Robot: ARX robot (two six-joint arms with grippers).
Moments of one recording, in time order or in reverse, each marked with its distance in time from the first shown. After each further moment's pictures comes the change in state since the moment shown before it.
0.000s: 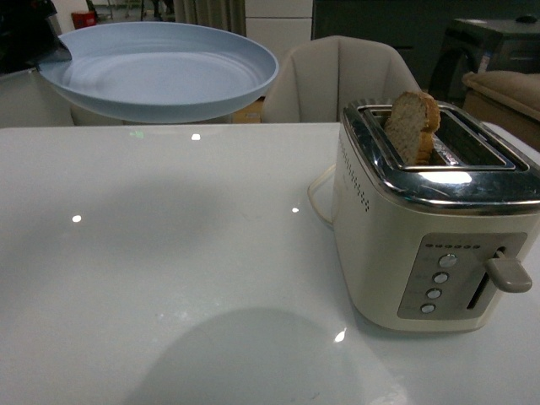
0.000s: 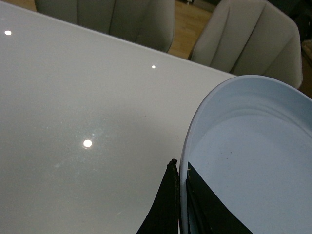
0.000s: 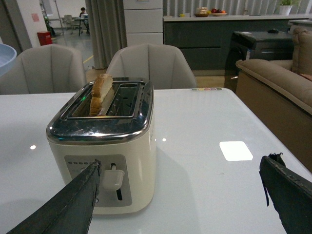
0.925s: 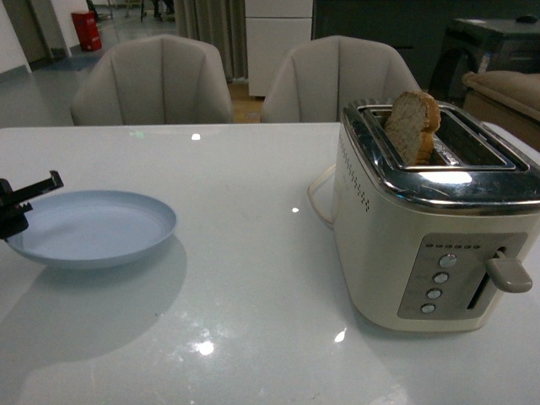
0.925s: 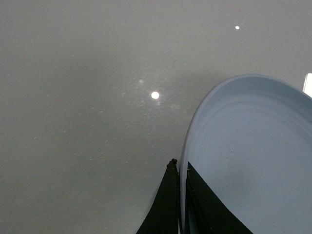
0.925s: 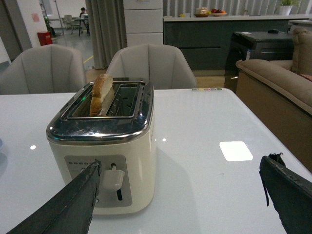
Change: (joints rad) left arm 0.224 0.436 -0.041 0.169 -0.096 0.023; right arm 0.000 0.000 0.000 0.000 0.000 0.000
